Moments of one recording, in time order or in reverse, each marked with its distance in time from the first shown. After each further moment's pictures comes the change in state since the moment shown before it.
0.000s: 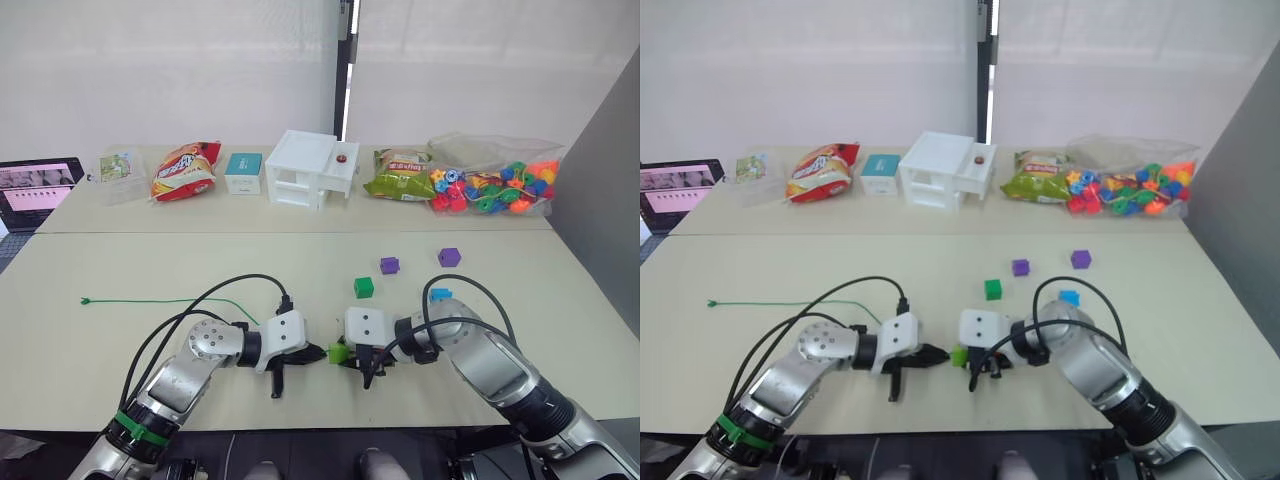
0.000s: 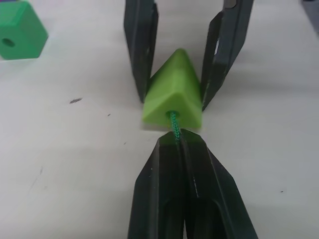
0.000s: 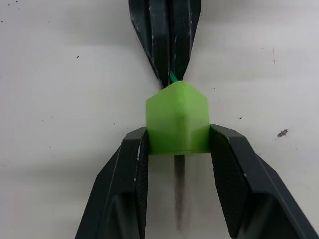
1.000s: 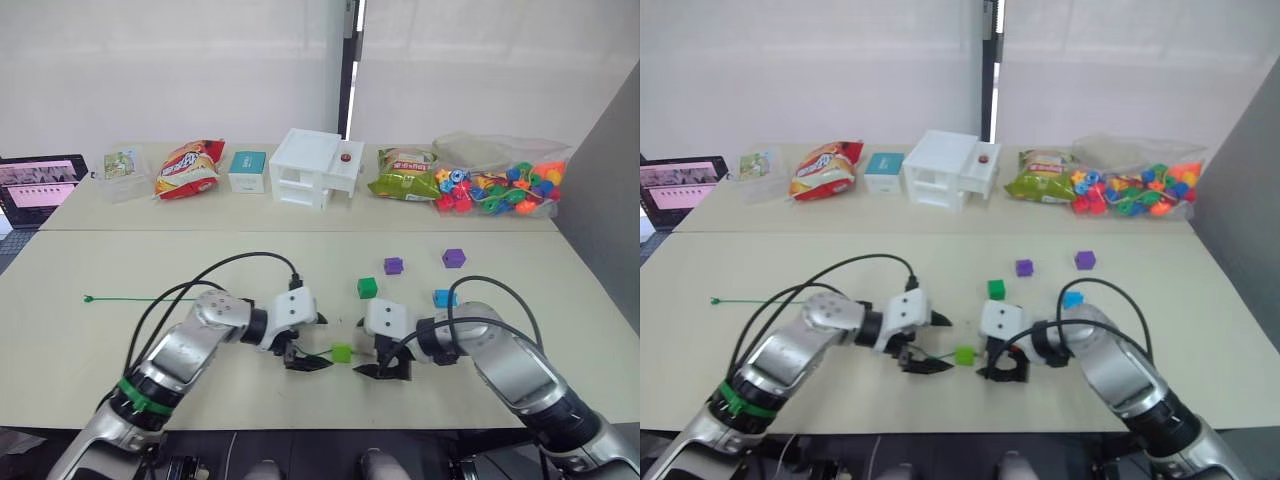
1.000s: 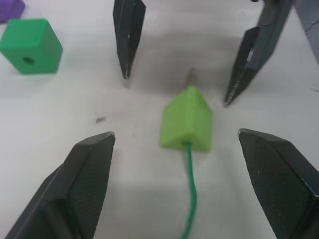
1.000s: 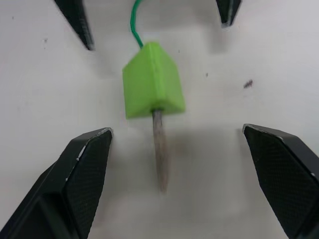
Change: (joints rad) left arm -0.186 -0.020 -0.076 -0.008 -0.015 0.233 -0.036; right arm 0.109 -0.093 -0.137 -0.066 0.083 0.060 -0.055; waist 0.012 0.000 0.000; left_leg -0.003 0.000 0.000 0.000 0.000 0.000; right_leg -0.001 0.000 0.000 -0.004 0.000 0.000
